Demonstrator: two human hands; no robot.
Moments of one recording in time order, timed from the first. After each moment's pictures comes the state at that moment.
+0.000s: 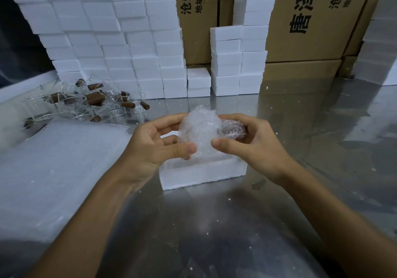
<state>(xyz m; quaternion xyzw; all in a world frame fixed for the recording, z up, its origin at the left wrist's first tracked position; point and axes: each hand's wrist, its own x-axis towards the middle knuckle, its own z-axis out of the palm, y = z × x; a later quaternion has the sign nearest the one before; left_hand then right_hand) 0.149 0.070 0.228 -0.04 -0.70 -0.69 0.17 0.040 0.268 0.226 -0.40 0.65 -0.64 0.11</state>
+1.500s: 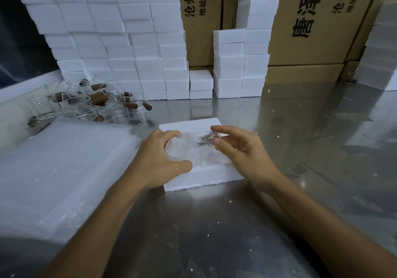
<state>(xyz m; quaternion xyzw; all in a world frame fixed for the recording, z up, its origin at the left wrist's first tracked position) 0.139 0.062 0.204 0.15 -0.91 -0.33 0.21 0.031 0.246 0.193 -0.36 0.69 -0.62 0.04</state>
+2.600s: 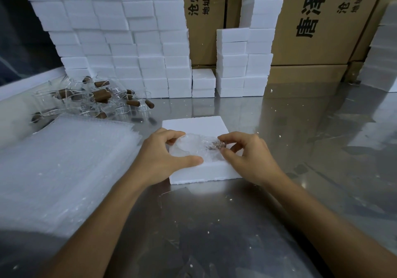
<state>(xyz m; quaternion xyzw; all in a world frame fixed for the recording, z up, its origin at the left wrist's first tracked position) 0.133 0.059 0.194 0.14 -0.88 -0.38 0.24 0.016 0.252 0.181 -0.35 0.82 -0.45 -0.04</state>
